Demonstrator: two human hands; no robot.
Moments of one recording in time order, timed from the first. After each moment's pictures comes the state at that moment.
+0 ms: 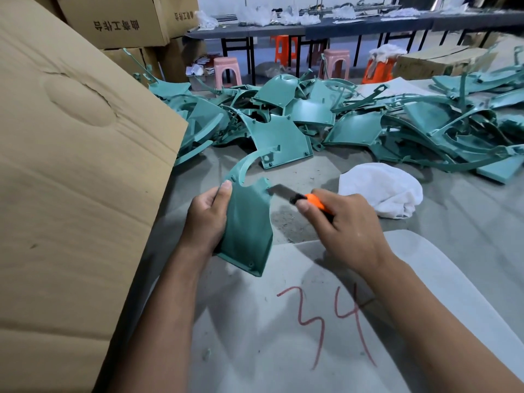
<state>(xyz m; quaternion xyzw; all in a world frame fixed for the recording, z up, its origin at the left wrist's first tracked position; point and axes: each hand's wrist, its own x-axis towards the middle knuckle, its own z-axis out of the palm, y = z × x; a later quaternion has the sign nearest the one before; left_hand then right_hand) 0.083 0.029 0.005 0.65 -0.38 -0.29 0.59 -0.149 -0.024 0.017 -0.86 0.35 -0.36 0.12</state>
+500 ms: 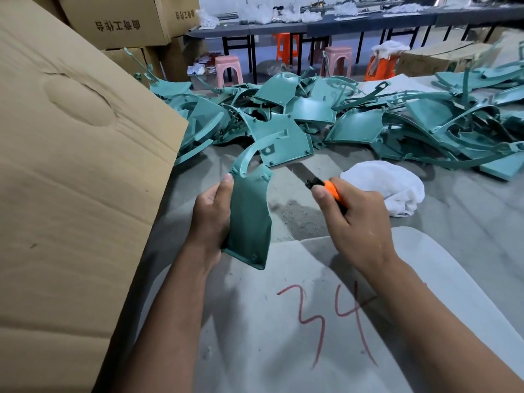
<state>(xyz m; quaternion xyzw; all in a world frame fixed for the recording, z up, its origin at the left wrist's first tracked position) 0.068 0.026 0.012 0.59 -0.35 -0.35 0.64 -0.152 -0.024 0.018 -0.80 0.38 -0.46 0.12</state>
